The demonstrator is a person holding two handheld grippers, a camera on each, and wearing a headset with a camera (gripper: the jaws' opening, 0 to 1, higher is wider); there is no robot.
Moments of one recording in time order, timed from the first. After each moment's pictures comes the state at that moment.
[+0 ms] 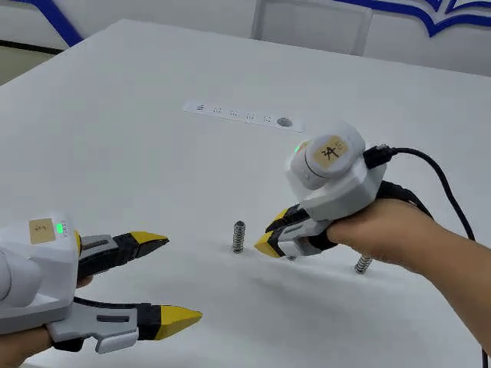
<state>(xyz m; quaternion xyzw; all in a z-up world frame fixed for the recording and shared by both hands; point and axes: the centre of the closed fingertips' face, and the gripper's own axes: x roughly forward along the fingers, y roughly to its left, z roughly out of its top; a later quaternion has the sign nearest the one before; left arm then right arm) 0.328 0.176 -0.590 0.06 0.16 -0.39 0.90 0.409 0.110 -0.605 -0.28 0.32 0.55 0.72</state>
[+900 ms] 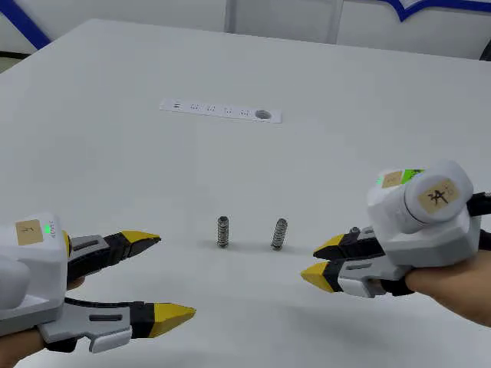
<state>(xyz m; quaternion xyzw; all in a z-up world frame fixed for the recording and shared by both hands) 0.331 0.166 -0.590 0.06 0.17 -0.41 0.89 0.379 0.015 -0.606 -0.21 0.33 0.50 0.77</state>
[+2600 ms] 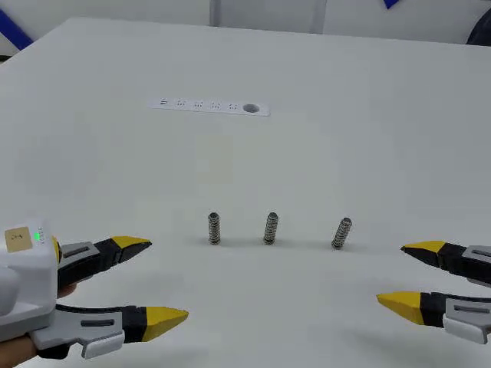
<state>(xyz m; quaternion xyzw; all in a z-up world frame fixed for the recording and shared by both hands) 0.331 0.169 -0.600 0.06 0.19 -0.41 0.89 0.377 -0.078 -0.598 -0.15 0.21 0.48 0.84</state>
